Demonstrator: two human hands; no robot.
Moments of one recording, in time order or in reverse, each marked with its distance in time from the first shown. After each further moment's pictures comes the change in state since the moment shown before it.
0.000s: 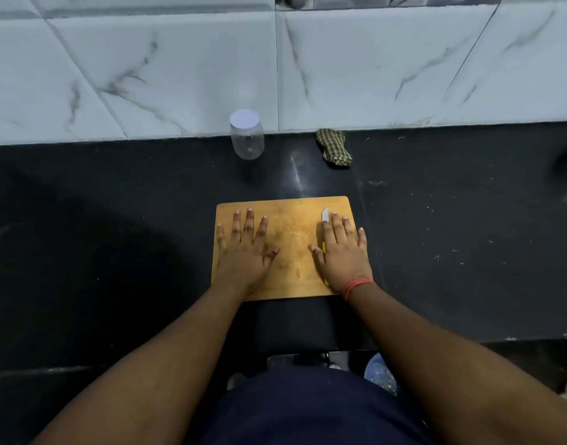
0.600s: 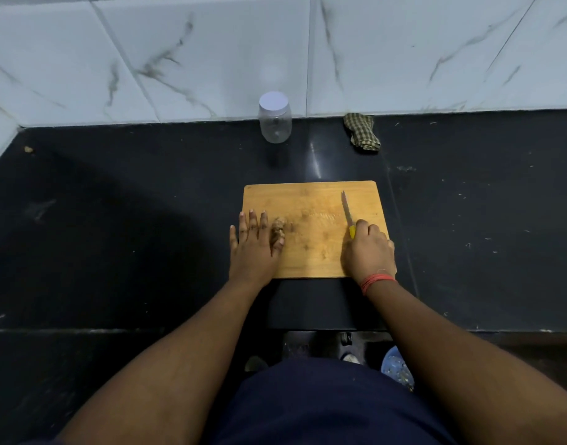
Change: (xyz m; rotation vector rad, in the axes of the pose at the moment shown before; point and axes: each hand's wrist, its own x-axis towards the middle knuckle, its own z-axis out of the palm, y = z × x) left_hand -0.041 -0.017 0.005 -0.228 -0.007 -0.185; right_hand -0.022 -0.014 0.012 0.083 0.104 0.177
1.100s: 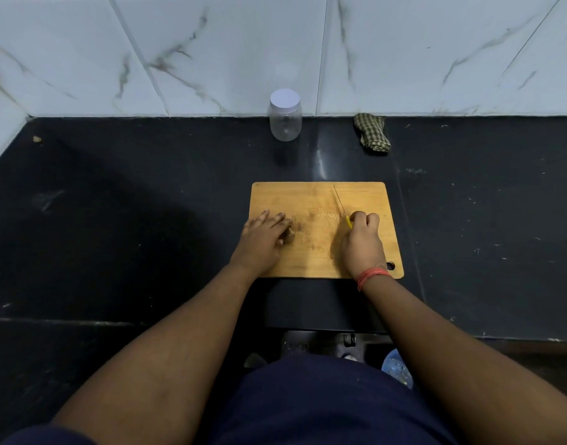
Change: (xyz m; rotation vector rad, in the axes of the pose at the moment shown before) left_hand 0.021 -0.014 -0.012 -0.056 -0.080 0.243; right_hand 0.004 -0.035 -0.018 0.403 -0.029 0.020
